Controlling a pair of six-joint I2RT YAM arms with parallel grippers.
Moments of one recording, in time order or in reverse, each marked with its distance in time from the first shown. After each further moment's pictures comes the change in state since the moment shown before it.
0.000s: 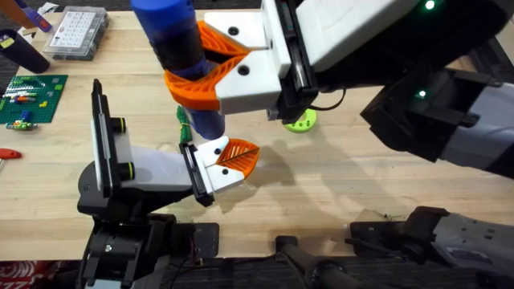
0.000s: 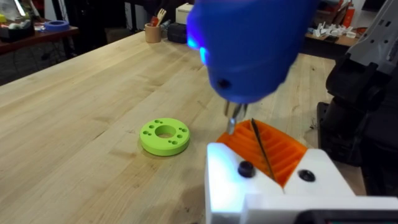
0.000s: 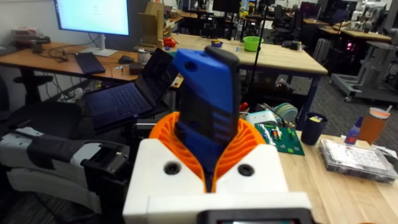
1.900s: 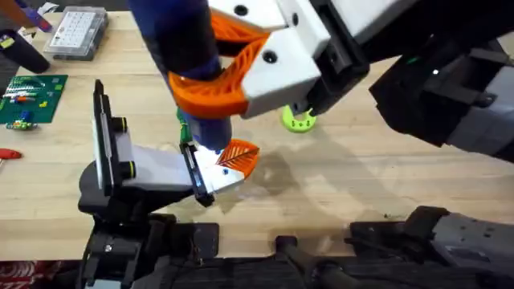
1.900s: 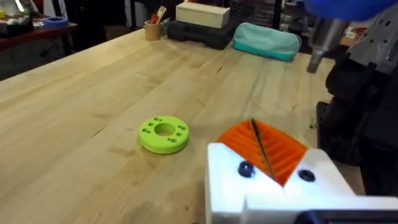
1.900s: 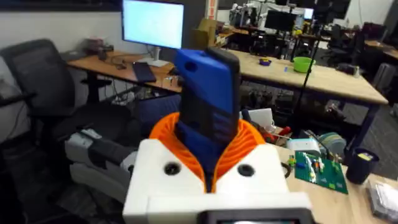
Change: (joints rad) left arm 0.000 0.000 0.000 -0.015 -0.002 0.000; right arm -0.038 0.020 0.082 0.149 -0.249 0.192
